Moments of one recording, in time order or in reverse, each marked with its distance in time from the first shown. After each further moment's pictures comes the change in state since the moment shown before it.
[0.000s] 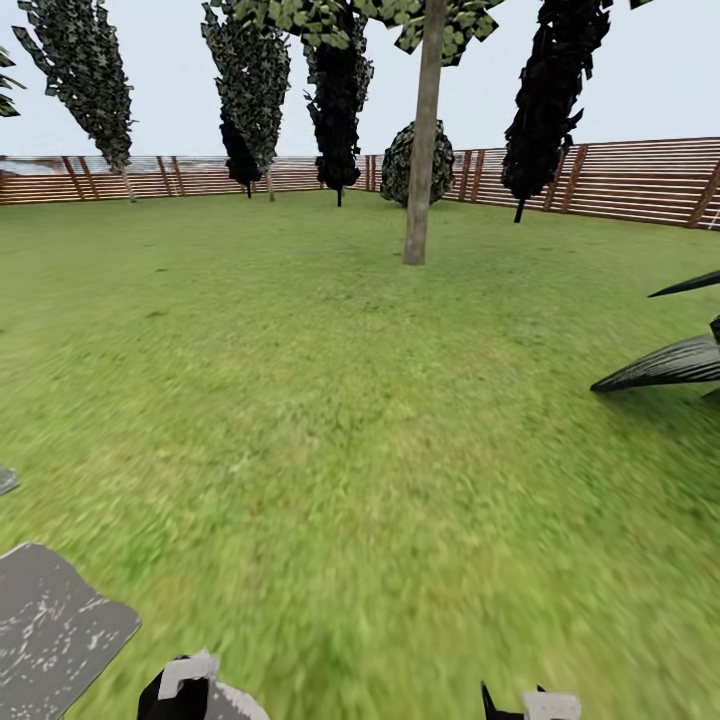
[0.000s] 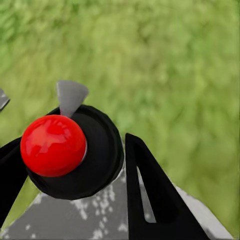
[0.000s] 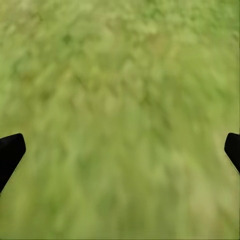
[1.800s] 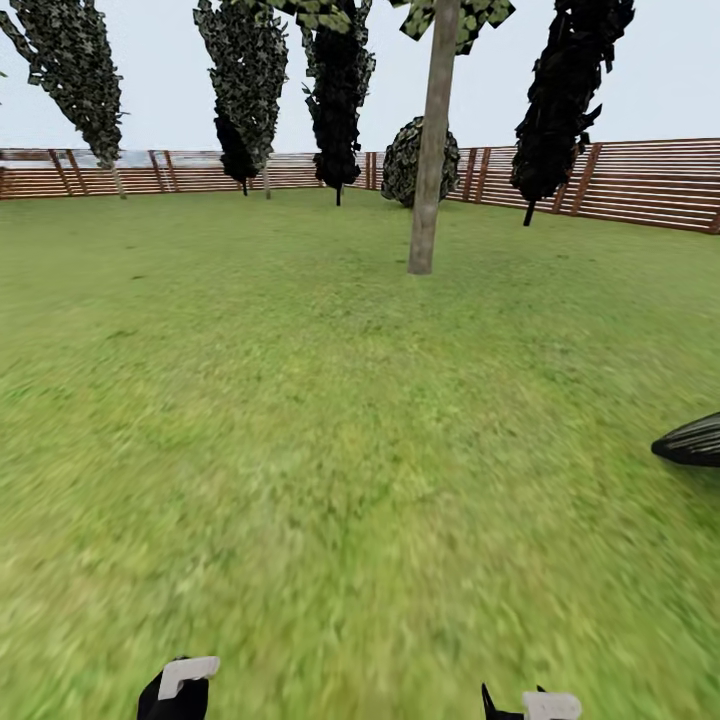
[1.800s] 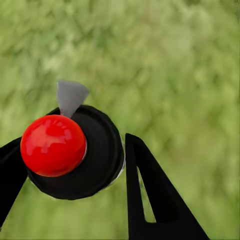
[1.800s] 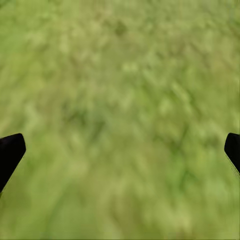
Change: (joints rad) left arm 0.001 0.000 0.000 0.000 0.000 0.000 0.001; right arm 0.000 0.000 0.000 0.000 0.000 0.000 0.001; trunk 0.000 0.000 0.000
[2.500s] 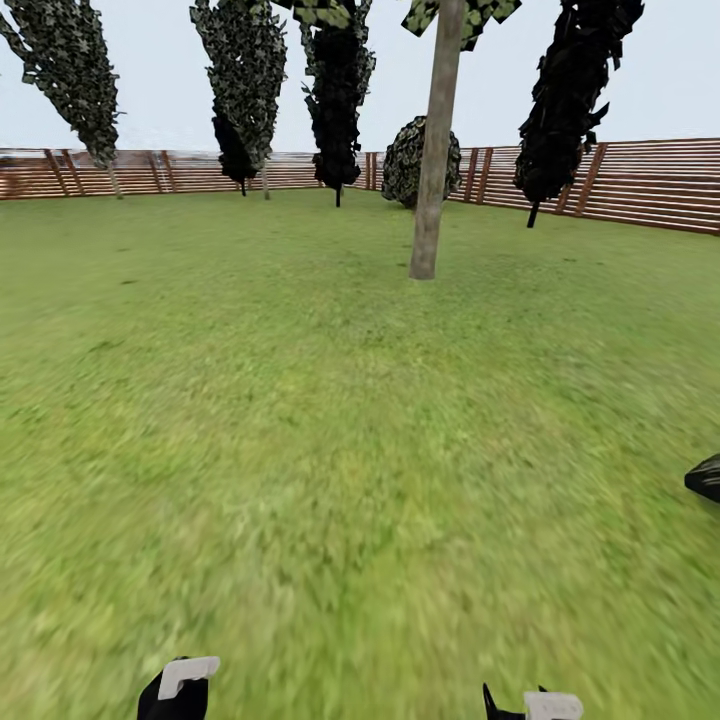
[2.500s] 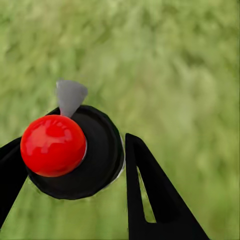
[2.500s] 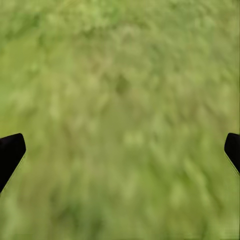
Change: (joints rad) left arm 0.000 0.000 0.000 0.000 0.000 0.000 0.000; right arm 0.000 -0.003 -0.002 0.000 0.000 0.000 -0.001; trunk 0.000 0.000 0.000
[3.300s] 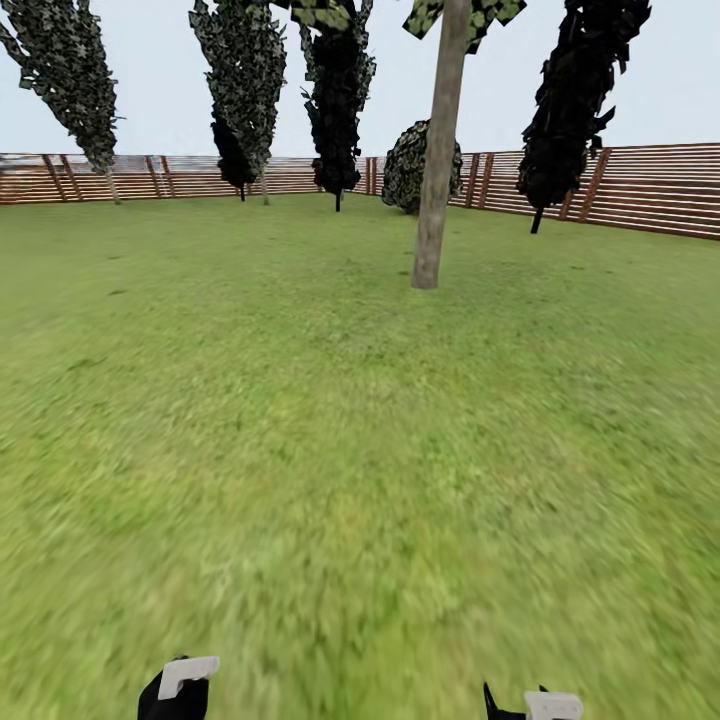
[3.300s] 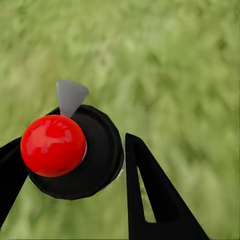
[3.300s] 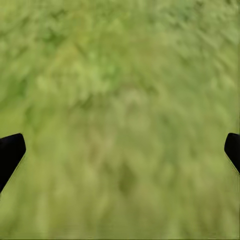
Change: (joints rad) left arm 0.000 0.000 0.000 0.000 0.000 0.000 -0.001; right arm 0.000 -0.001 0.000 -0.001 0.000 0.000 -0.001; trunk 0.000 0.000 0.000
